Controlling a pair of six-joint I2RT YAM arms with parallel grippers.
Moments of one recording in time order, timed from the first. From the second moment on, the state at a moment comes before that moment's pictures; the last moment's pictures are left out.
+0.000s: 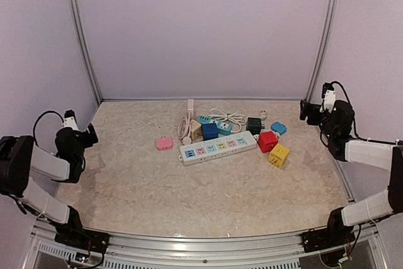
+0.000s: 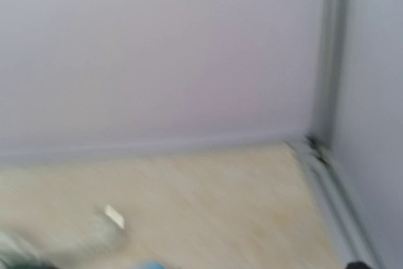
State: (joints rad) left arm 0.08 1.42 0.28 1.03 -0.31 -0.01; right arm 0.05 1.27 0.55 0.64 0.07 0.08
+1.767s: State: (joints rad) left arm -0.75 2.39 1.99 -0.88 0.11 0.64; right arm 0.56 1.69 1.16 -0.41 -0.06 0.34
